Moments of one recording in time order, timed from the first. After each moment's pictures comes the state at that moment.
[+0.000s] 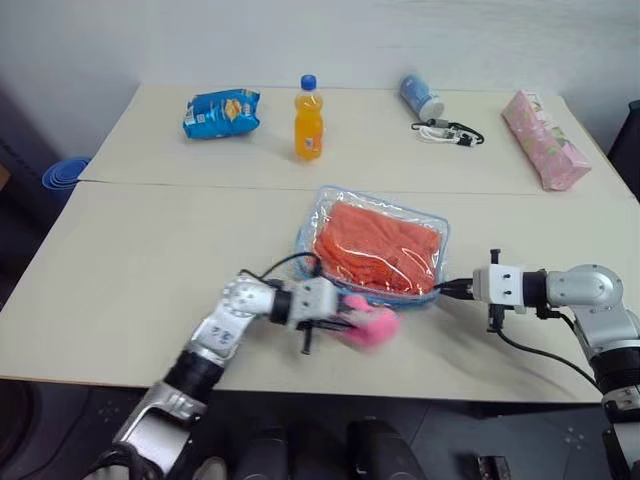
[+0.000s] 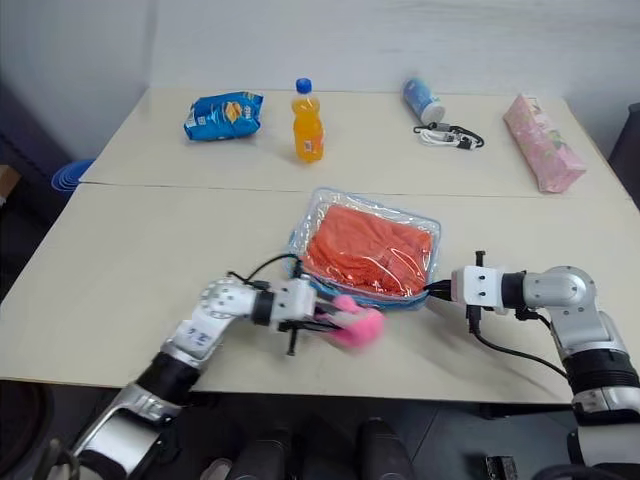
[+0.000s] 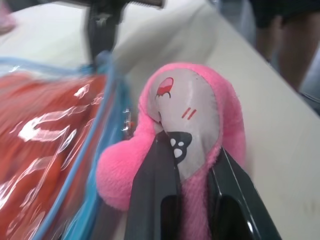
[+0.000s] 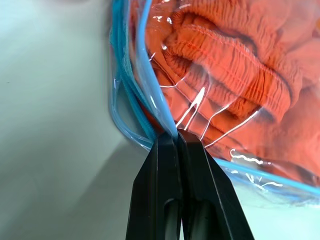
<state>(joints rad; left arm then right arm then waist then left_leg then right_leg) -0.47 0.42 -0.27 0.17 -0.19 -0.03 -1.12 -0.48 -0.84 0.09 0.55 0.08 -0.57 1.24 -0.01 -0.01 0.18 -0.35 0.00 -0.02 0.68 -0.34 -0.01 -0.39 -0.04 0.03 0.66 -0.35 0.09</state>
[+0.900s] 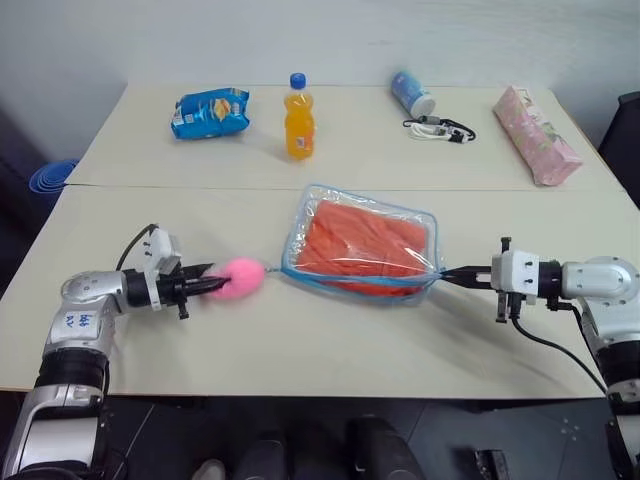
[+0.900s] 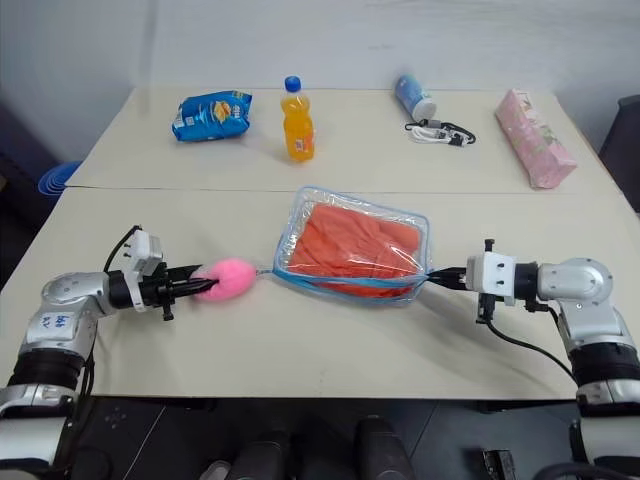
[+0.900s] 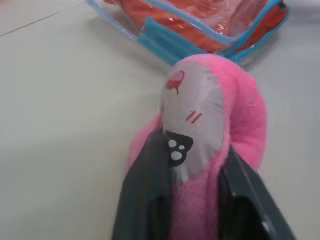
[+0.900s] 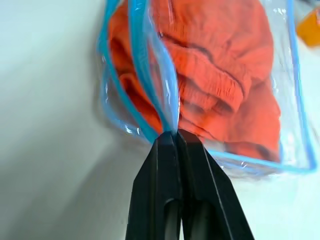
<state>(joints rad) -0.43 0.74 0.08 0.46 -0.38 0.08 -1.23 -0.43 -0.86 0.03 0.46 0.30 -0.41 1.30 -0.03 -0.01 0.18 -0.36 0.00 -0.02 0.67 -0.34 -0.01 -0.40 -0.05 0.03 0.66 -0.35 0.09</state>
